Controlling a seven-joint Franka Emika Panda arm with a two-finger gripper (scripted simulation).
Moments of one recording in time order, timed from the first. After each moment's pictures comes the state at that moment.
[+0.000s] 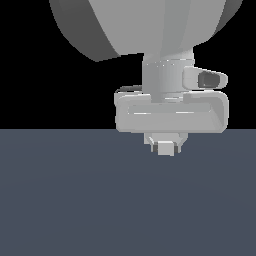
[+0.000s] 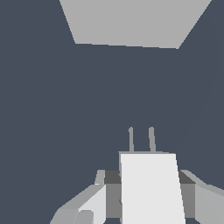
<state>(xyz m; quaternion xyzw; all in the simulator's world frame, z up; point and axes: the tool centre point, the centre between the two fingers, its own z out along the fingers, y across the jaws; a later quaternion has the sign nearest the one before) -0.030 -0.078 0.058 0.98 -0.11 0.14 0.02</state>
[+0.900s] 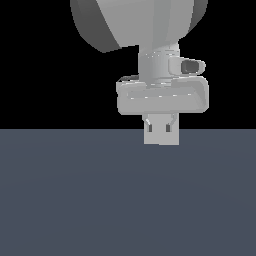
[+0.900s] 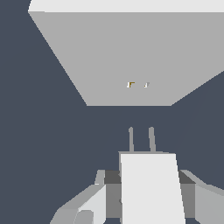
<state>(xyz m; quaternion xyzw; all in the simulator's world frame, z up) 0.019 -0.078 0.100 0.98 -0.15 0.14 0.02</state>
